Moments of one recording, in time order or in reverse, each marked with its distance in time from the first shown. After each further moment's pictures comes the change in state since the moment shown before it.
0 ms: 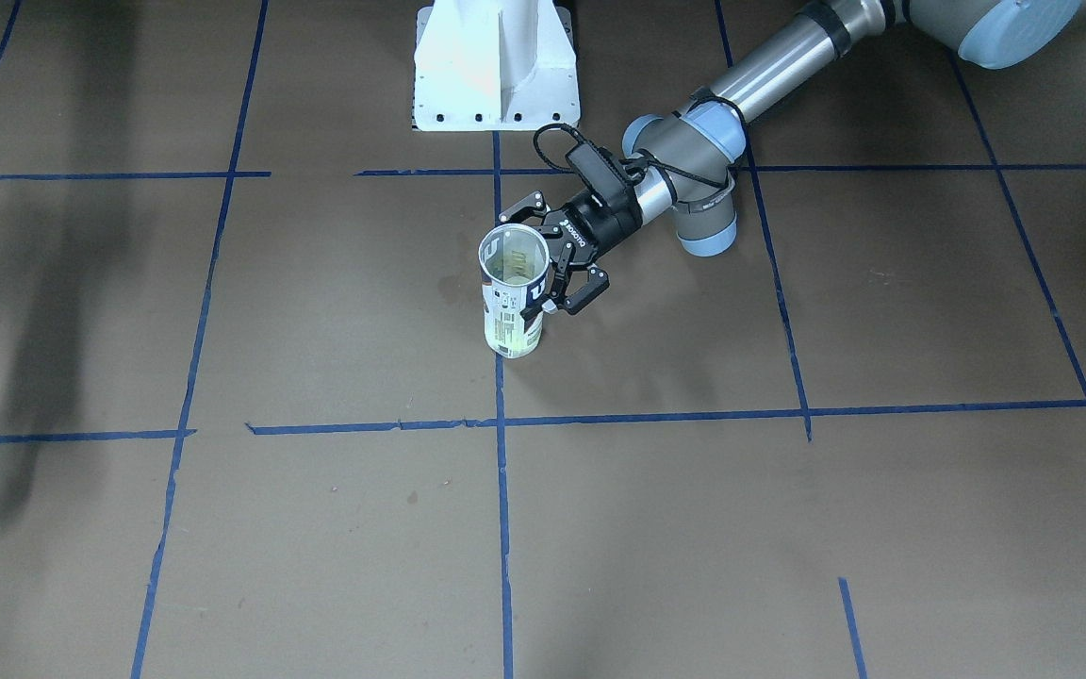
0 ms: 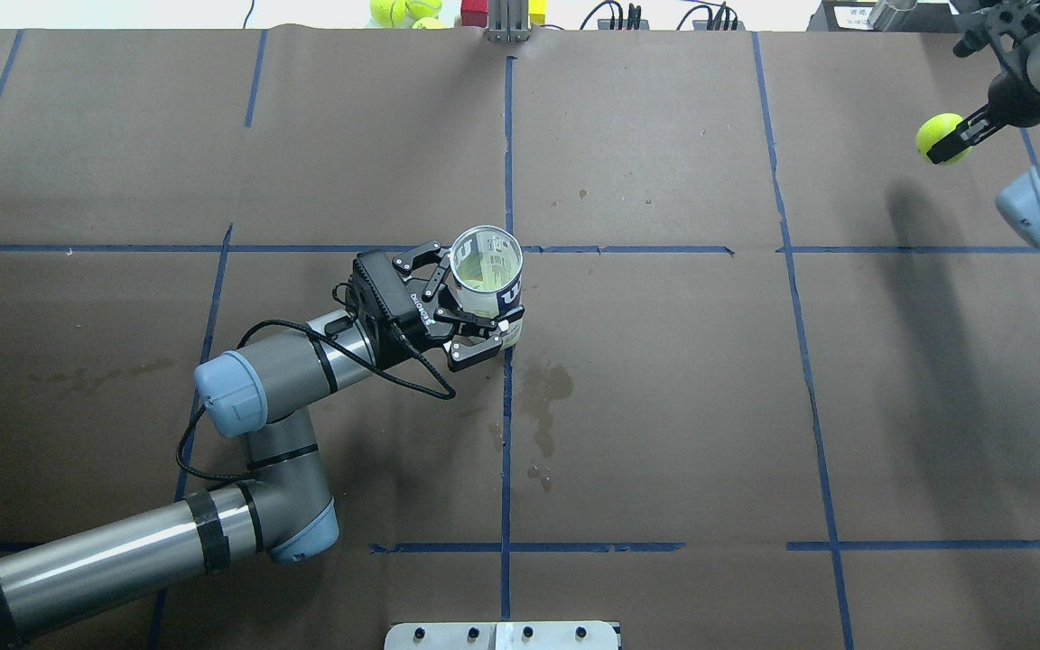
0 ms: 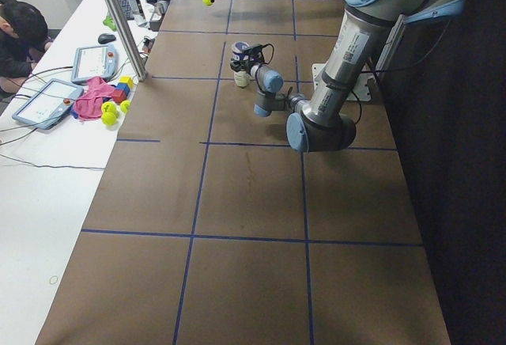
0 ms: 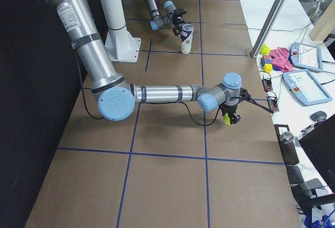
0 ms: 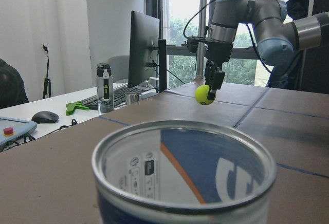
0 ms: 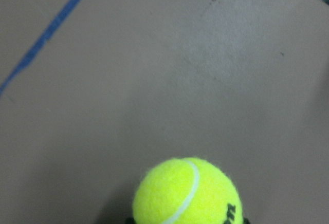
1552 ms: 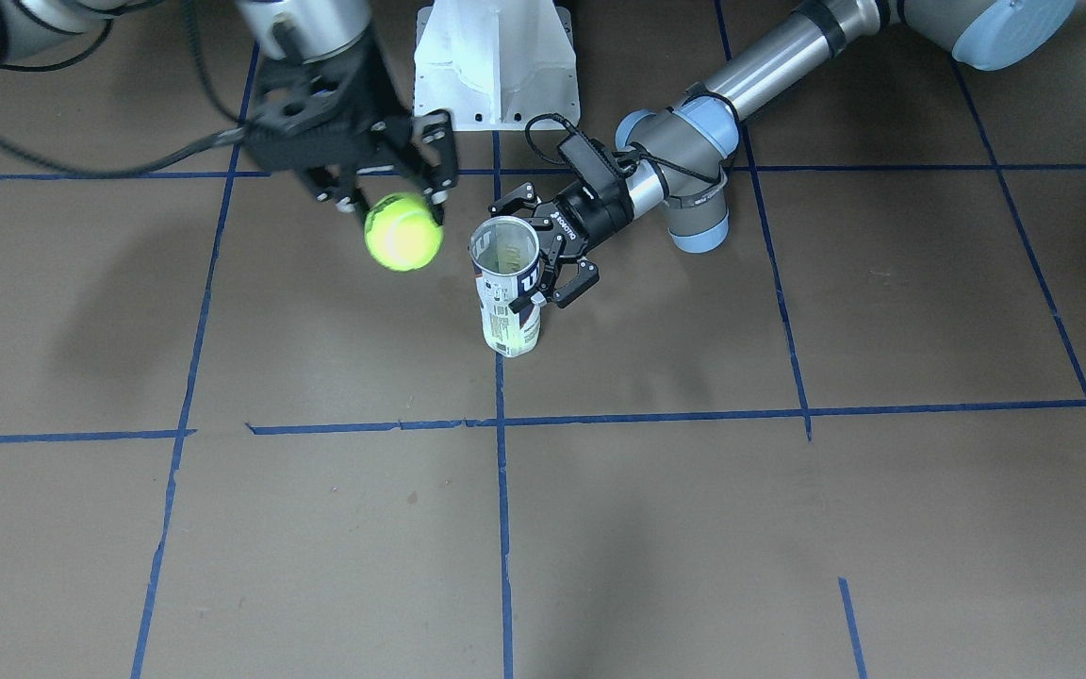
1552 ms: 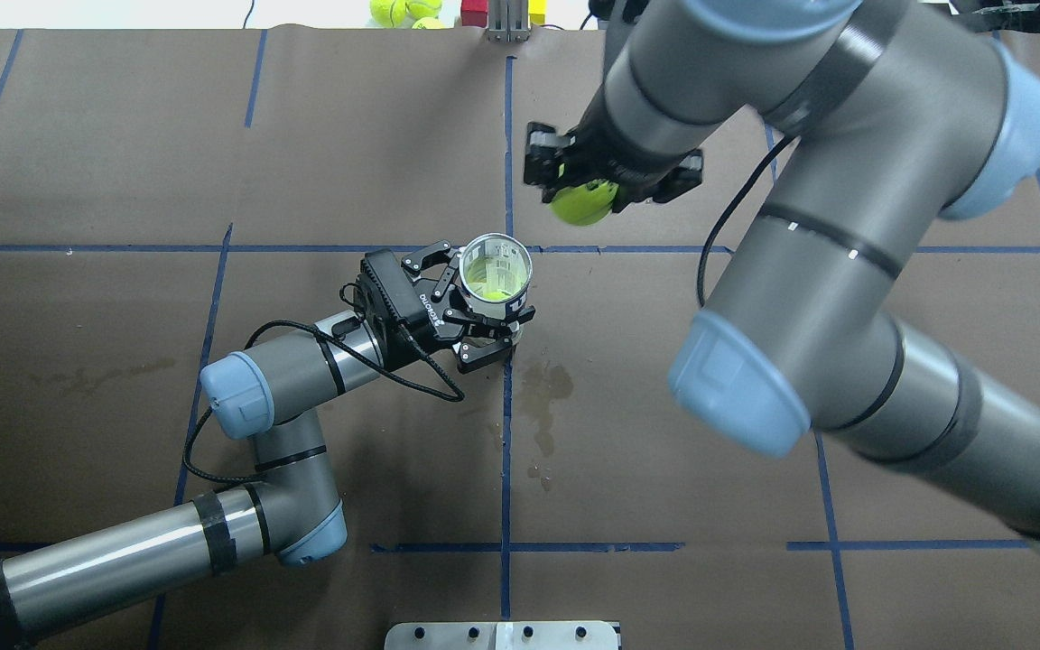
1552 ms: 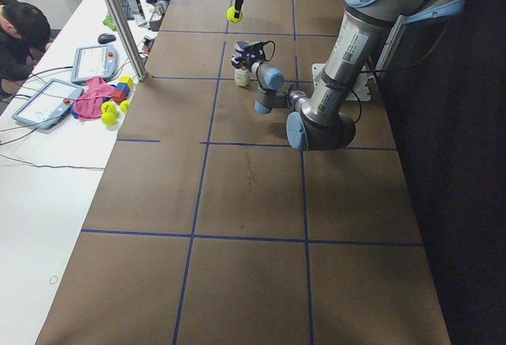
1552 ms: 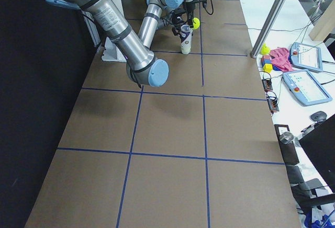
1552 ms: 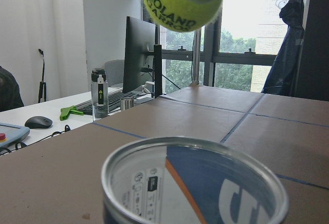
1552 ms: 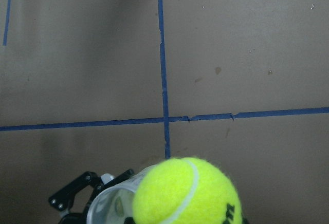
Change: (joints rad) left arm 0.006 -0.011 -0.011 0.003 -0.001 -0.001; right arm -0.566 0.409 0.722 -0.757 -0.300 1.189
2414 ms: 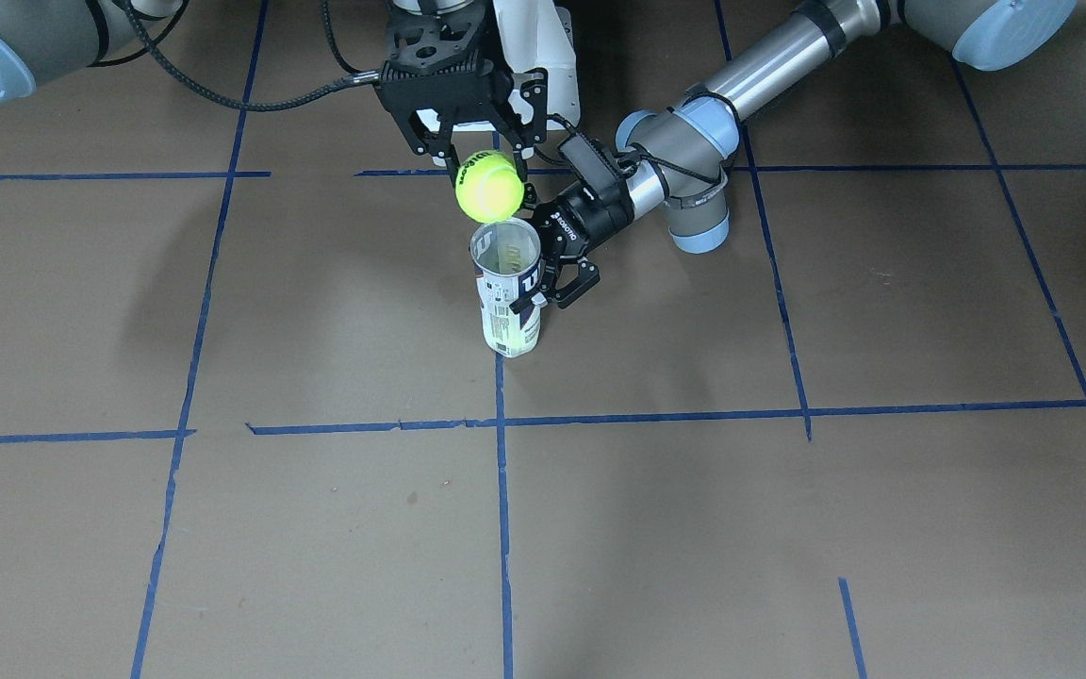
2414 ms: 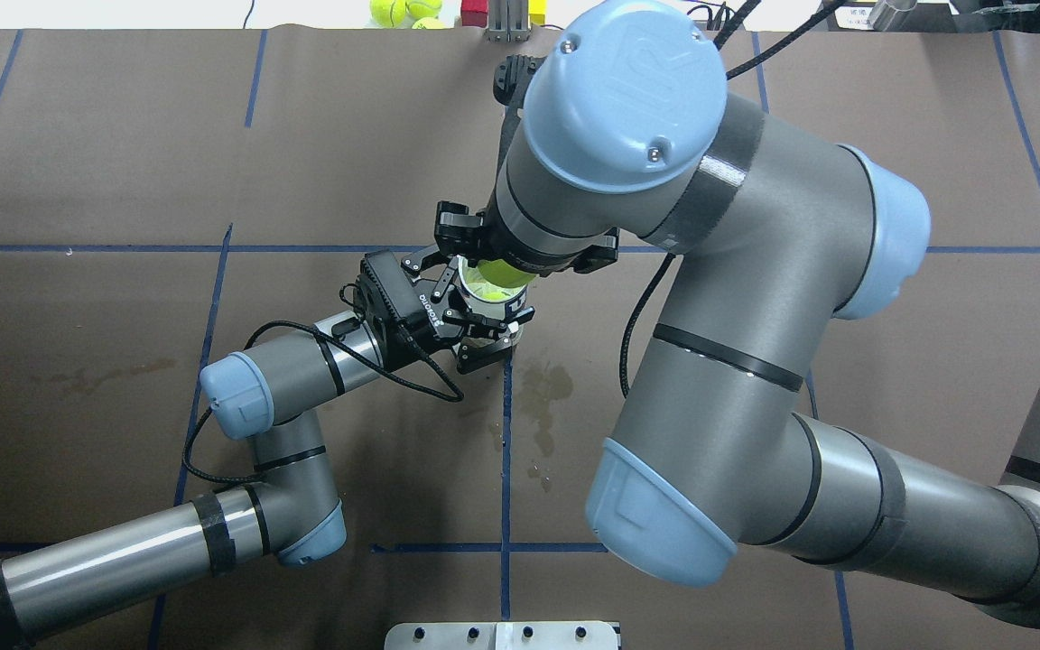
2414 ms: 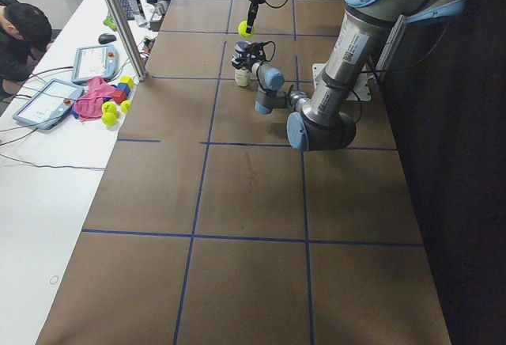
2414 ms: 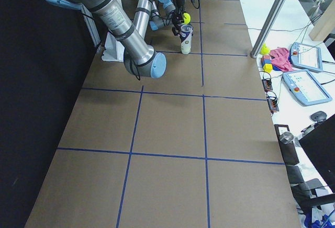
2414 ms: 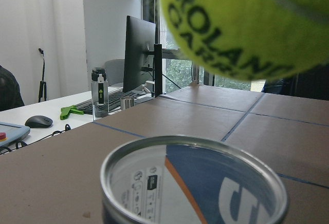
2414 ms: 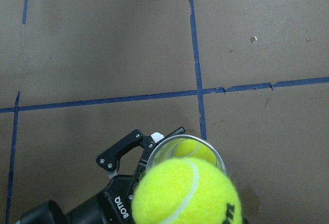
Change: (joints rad) left arm 0.000 0.003 0.000 0.001 -0.001 0.000; right arm -0.115 0.081 -0.053 -0.015 -0.109 0.073
